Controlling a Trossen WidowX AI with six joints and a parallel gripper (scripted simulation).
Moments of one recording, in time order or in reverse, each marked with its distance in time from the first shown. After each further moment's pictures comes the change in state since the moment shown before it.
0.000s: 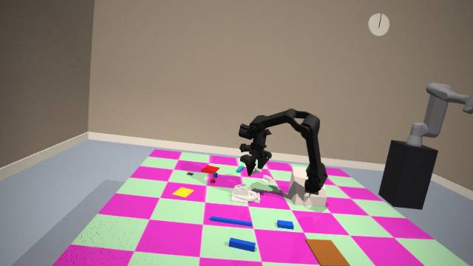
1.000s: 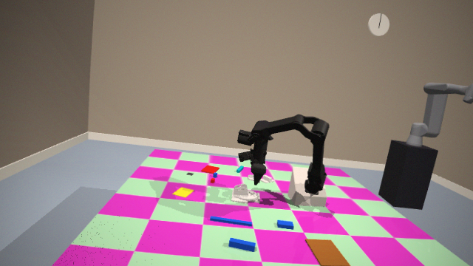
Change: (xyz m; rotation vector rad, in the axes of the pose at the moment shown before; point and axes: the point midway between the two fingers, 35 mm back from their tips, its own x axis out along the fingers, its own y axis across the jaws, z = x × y) arm 0.009 0.057 -0.045 -0.602 0.022 0.031
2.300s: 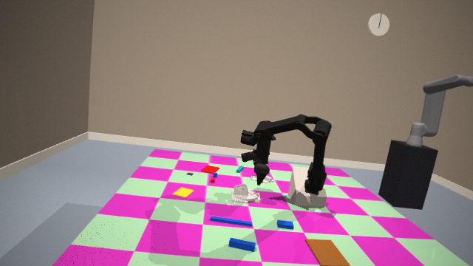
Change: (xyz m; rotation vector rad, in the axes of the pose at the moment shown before) arm 0.000 -0.002 -0.013 -0.002 0.001 0.010
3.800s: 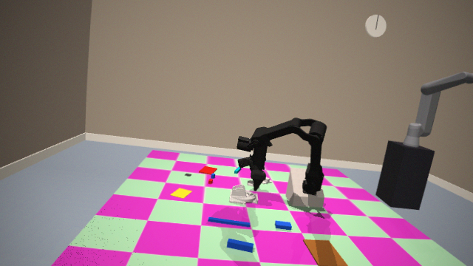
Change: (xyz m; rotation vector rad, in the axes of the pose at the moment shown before) arm 0.023 -0.003 0.003 -0.016 -0.001 -0.011
